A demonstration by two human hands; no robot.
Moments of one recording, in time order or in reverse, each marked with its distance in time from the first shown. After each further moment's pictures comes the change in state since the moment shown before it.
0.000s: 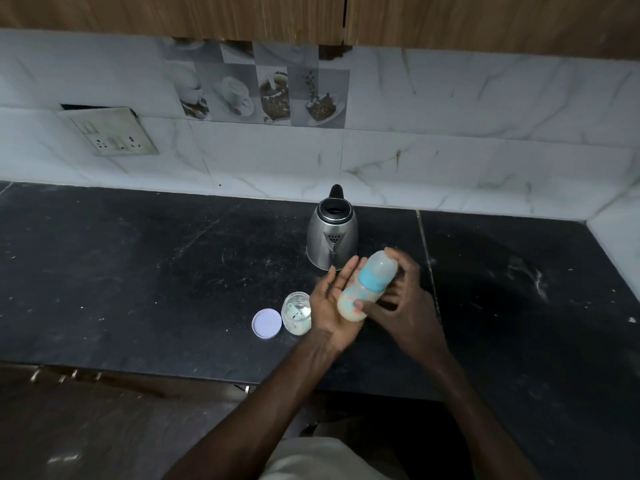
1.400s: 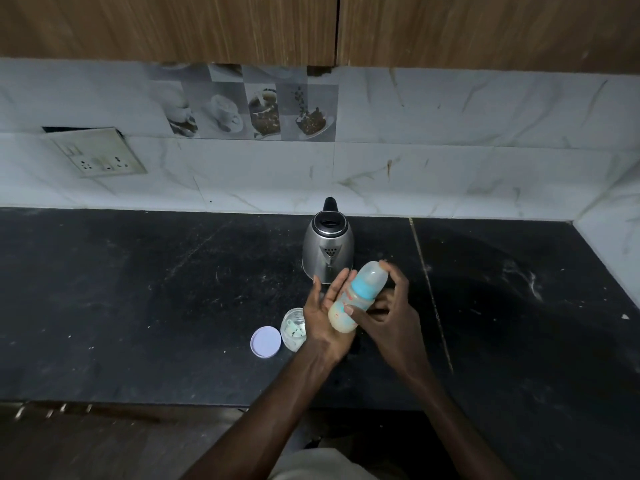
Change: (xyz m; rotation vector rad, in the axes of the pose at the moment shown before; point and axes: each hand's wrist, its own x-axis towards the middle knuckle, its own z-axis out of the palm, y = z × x) left_hand 0.017 0.016 -0.014 0.049 0.007 -0.004; right_hand 0.006 0.011 0.032 -0.008 0.115 0.013
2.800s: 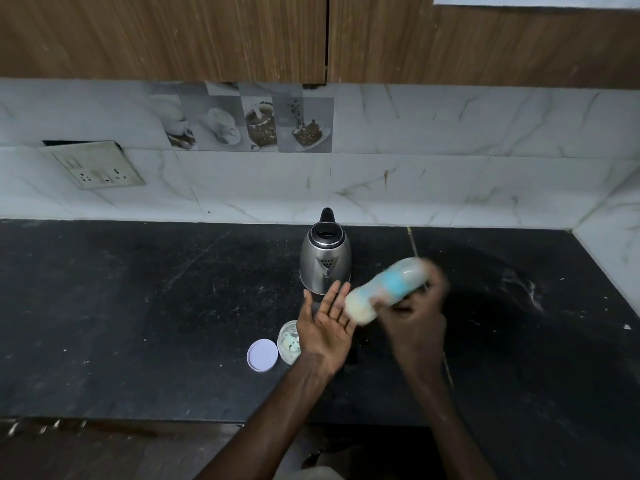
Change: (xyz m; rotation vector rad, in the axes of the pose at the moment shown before) left_hand 0.002 0.001 0.003 0.040 0.121 0.053; right_hand 0.010 -0.020 -0.017 0.104 0.317 0.047
